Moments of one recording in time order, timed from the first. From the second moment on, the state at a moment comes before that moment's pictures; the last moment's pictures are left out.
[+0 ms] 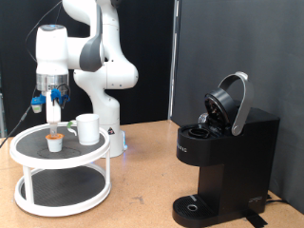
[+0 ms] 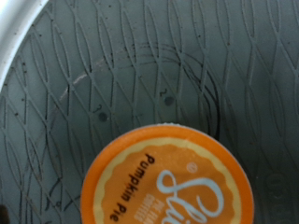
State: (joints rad) arm -0.27 -0.47 -0.45 -2.75 -0.31 2.39 1.99
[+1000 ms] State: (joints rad) arm -0.27 -0.36 -0.45 -2.75 -0.31 2.51 1.99
